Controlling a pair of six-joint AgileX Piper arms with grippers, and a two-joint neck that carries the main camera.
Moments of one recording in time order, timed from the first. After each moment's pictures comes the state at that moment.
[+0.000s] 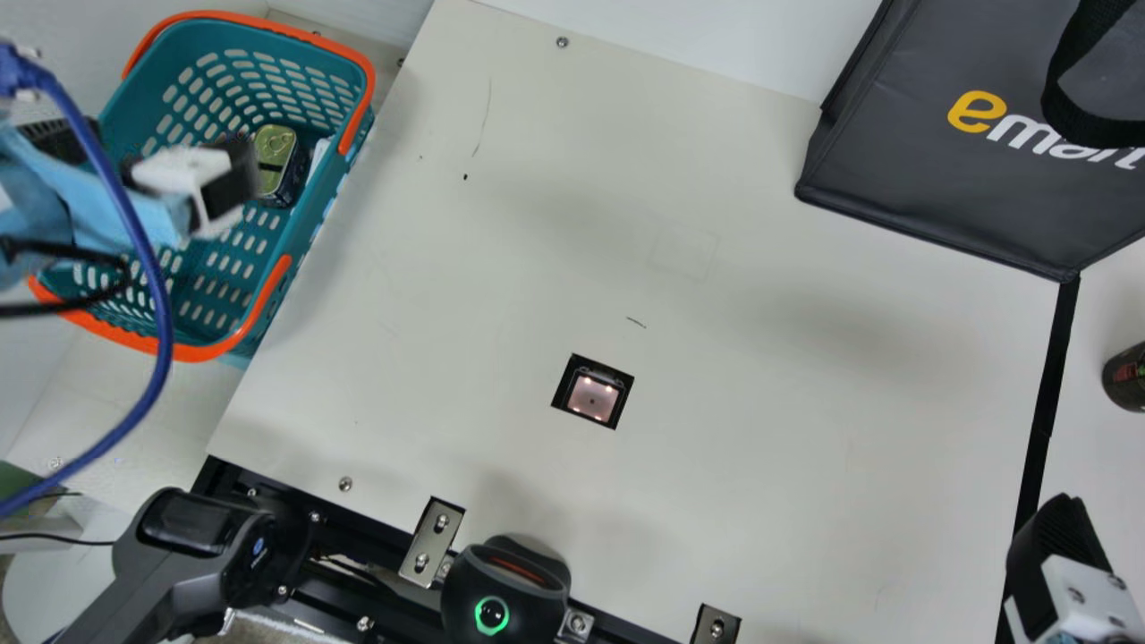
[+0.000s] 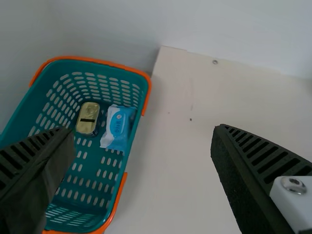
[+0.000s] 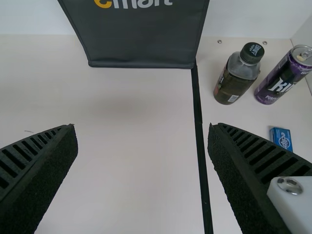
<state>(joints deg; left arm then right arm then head) 8.5 50.1 -70.2 0.6 66.1 -7.1 0.6 42.6 -69.7 -0.8 69.5 0.0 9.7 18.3</state>
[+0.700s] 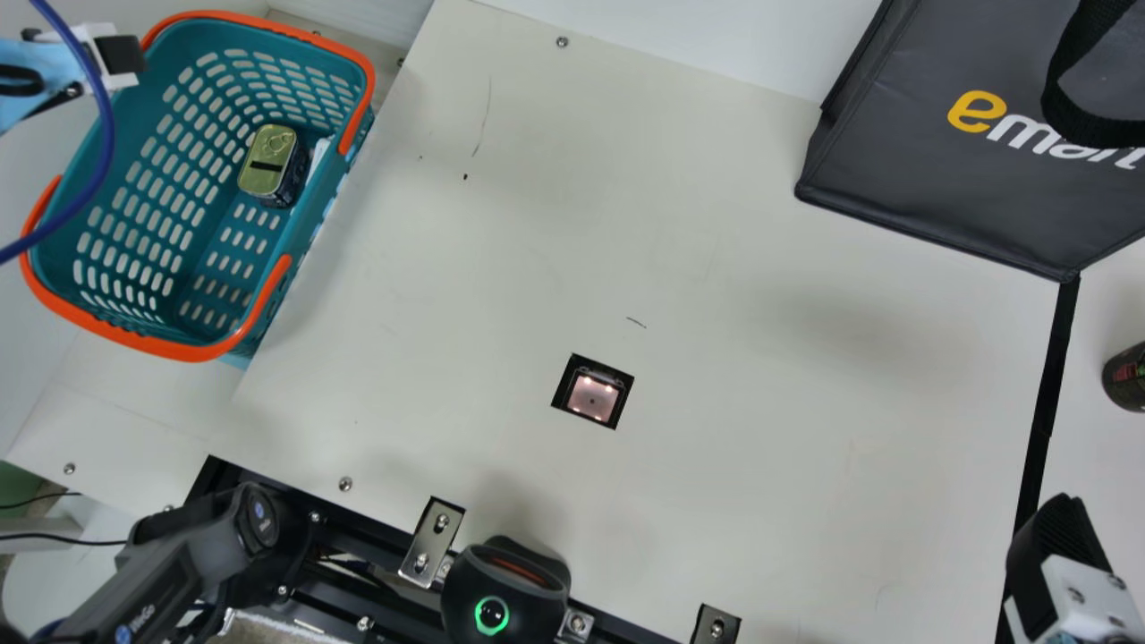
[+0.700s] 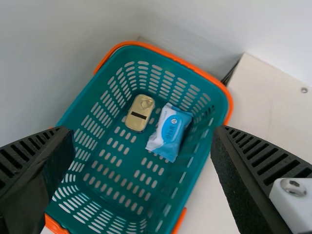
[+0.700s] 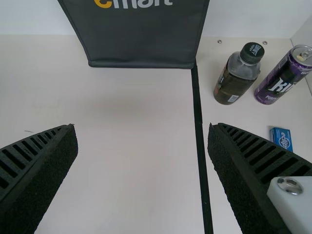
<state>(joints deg) 39.8 69.2 -74.5 -14.0 60.5 13.2 0.6 42.6 -69.7 -0.8 69.5 0.0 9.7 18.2</state>
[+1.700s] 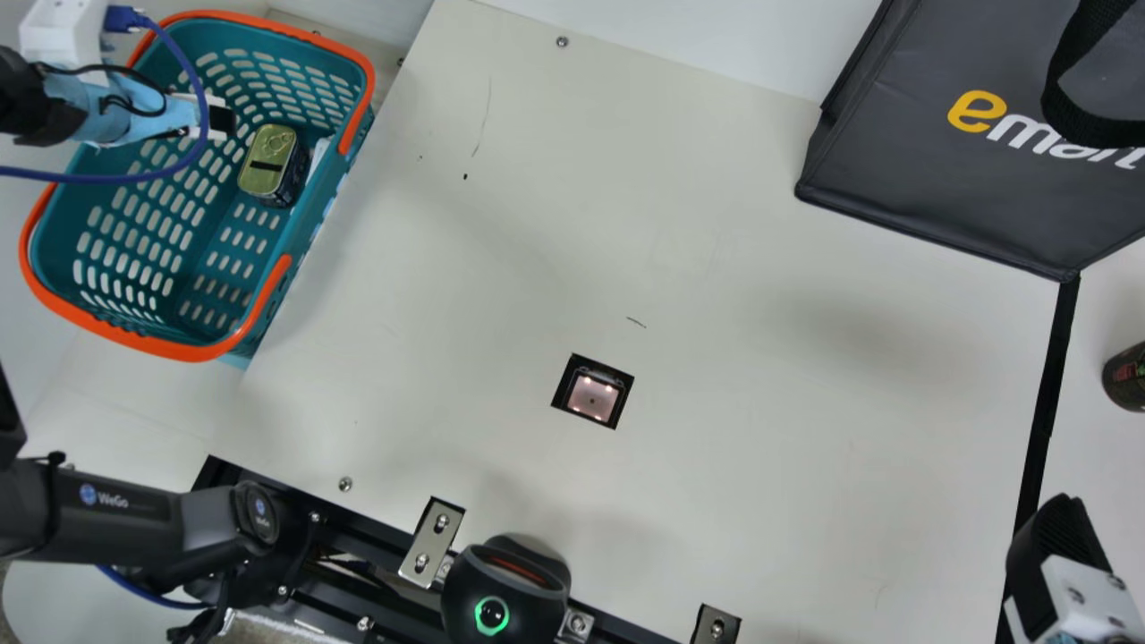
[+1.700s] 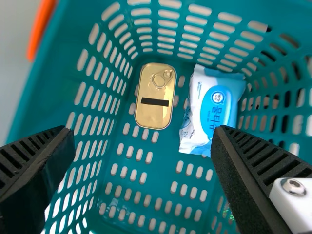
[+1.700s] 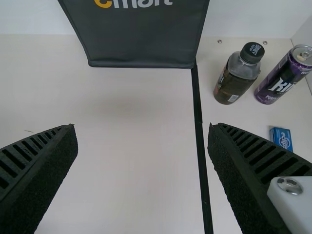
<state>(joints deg) 39.7 100.5 -69.6 -18.5 40.5 37.2 0.6 42.6 -69.7 -0.8 69.6 0.0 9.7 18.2</state>
